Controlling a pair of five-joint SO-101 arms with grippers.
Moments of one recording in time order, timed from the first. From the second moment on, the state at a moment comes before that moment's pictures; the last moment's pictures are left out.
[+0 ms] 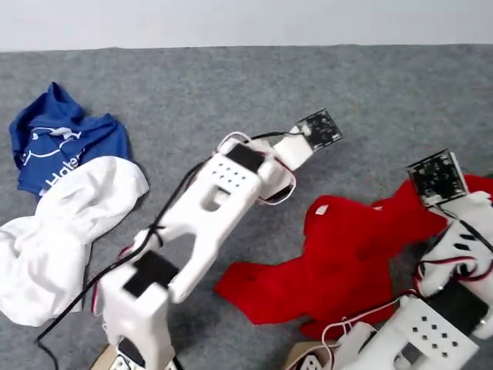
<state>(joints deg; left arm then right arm) 30.0 23.0 -6.5 61.9 -20.4 40.5 -62.6 47.3 42.0 62.8</state>
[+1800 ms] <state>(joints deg) 39.6 64.9 -74.5 98.9 -28.4 41.8 -62.6 47.3 41.2 63.1</state>
